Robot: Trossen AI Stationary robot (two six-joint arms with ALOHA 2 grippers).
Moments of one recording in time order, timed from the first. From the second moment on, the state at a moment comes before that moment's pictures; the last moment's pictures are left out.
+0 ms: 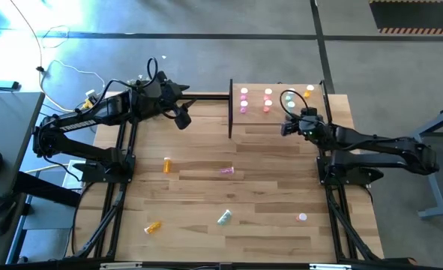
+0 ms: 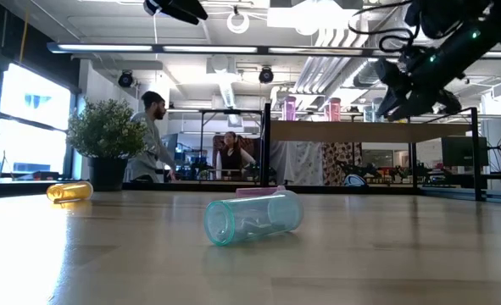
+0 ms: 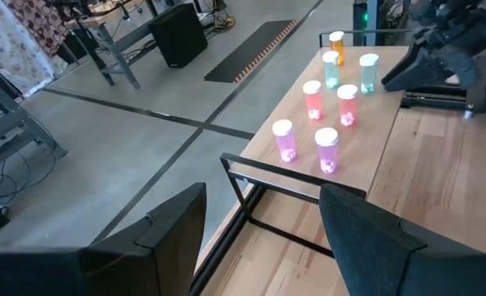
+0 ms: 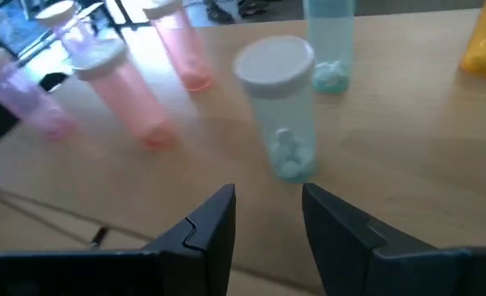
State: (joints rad) left arm 0.39 1.14 1.23 -0.47 -0.40 0.14; right arm -0.33 0.76 0.47 -0.33 0.62 0.70
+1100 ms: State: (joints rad) left arm 0.09 1.09 0.89 -0.82 -0.28 -0.64; right arm 0.16 0.82 0.67 -0.36 0.45 0.93
